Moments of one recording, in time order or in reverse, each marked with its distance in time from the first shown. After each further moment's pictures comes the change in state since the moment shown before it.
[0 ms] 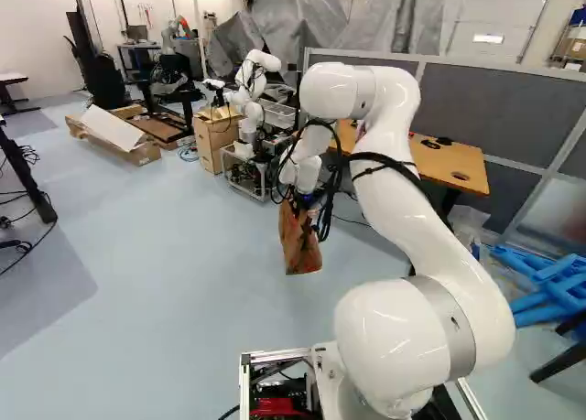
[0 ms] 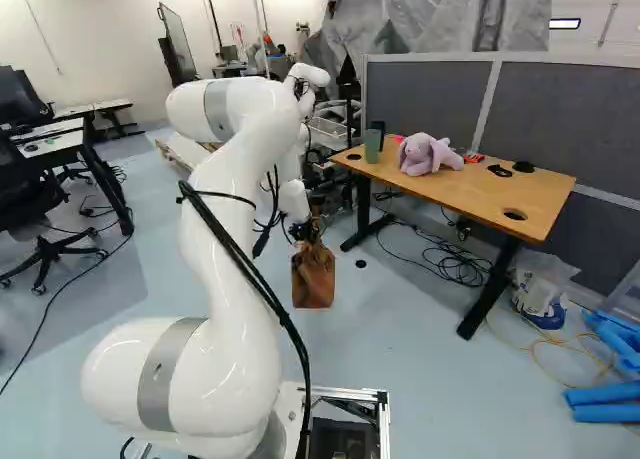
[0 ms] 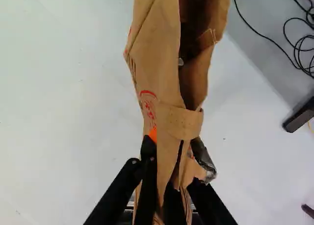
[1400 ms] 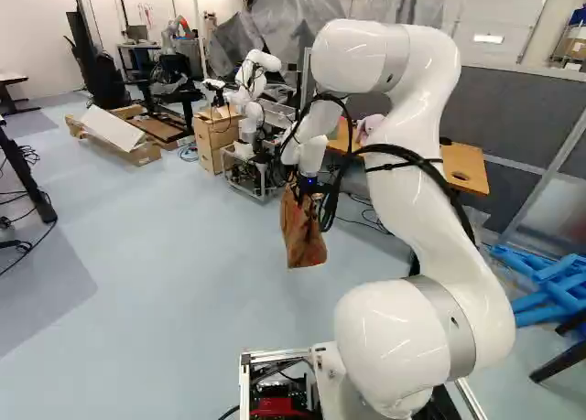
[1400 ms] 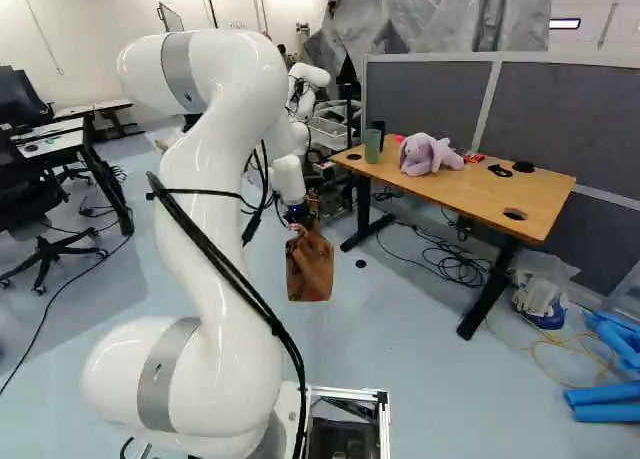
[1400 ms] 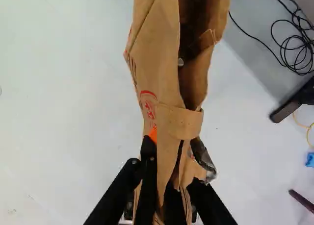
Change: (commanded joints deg) arm 0.0 13.1 6.3 0.0 -8.4 0.0
